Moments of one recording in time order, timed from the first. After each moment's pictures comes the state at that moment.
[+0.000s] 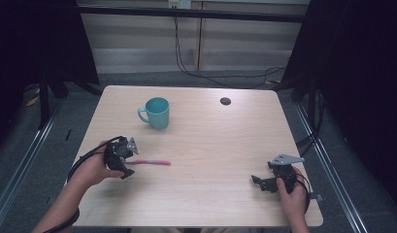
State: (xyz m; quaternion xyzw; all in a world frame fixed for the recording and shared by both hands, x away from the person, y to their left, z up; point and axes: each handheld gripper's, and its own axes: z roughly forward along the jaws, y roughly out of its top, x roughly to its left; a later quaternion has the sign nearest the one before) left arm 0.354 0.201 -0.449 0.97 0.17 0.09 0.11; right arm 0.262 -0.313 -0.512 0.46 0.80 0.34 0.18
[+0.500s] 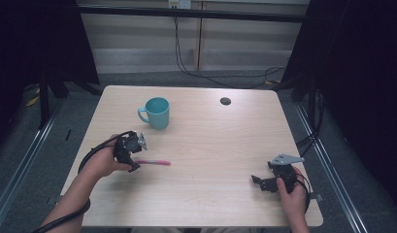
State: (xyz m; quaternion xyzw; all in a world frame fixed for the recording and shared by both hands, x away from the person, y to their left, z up) left arm 0.372 0.179 -0.449 0.98 0.14 0.10 0.09; right arm 0.262 -0.313 -0.512 0.46 0.80 0.34 0.18
